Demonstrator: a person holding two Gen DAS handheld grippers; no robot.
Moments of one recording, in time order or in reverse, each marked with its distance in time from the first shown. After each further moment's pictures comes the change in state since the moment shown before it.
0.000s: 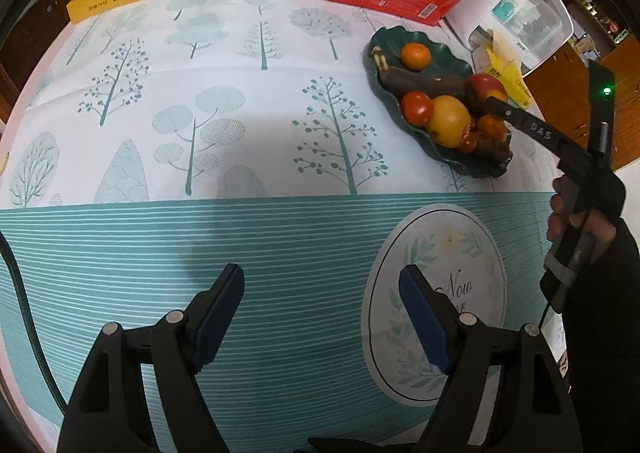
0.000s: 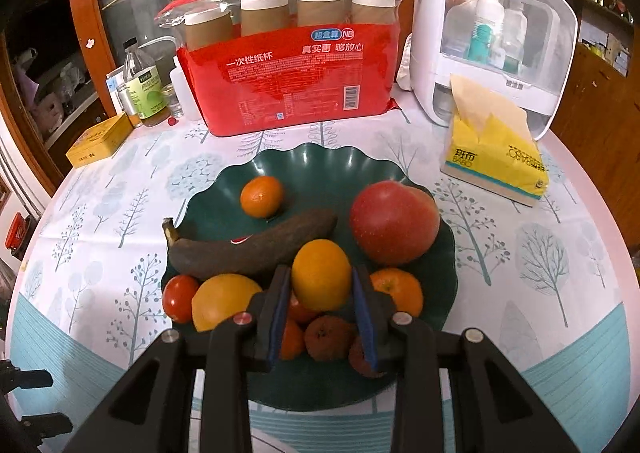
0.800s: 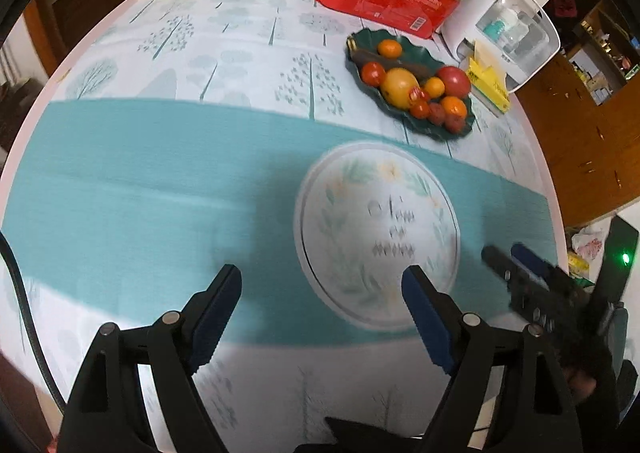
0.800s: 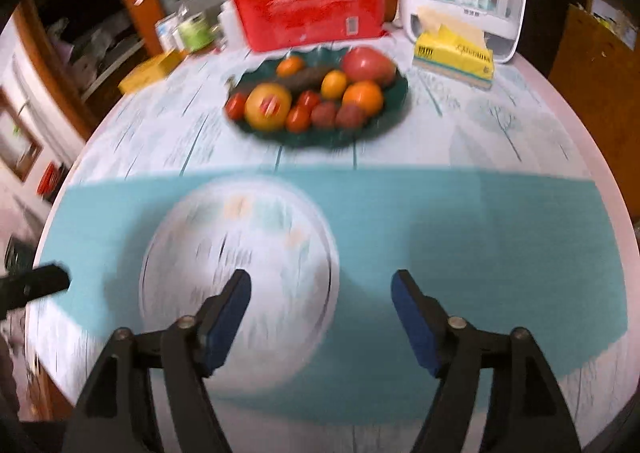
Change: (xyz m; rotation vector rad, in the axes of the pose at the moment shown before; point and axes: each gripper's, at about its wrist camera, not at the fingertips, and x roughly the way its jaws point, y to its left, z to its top) left arm -0.061 -0.066 -0.120 -0.150 -0.088 0.044; right arm -0.132 -0.026 -0.155 -0.033 0.166 0.098
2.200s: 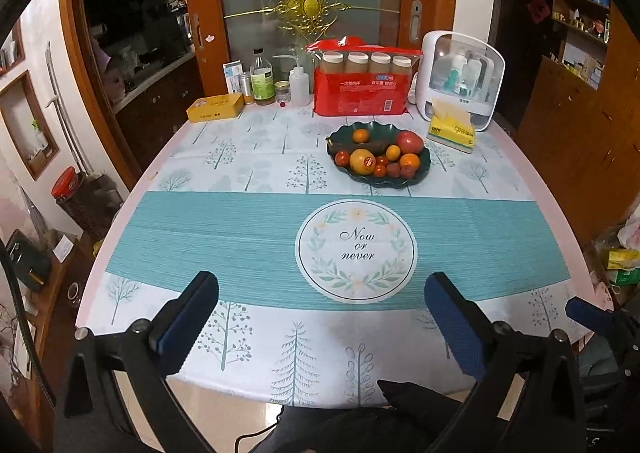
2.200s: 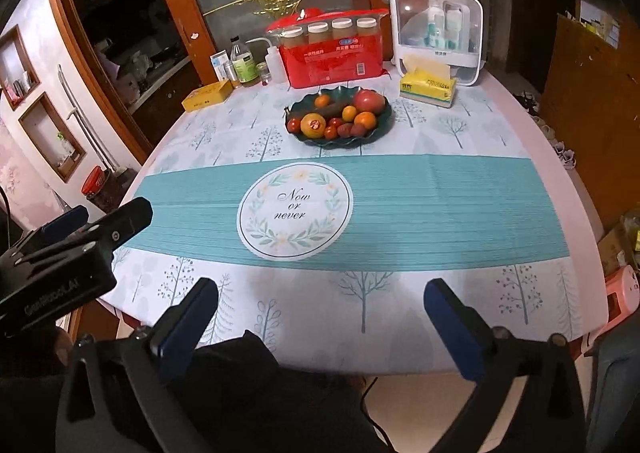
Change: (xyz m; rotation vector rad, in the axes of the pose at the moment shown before) left arm -0.162 -0.115 -0.107 0.158 -0.374 0.262; right arm -0.203 0.006 -0.091 0.007 -0.100 0.074
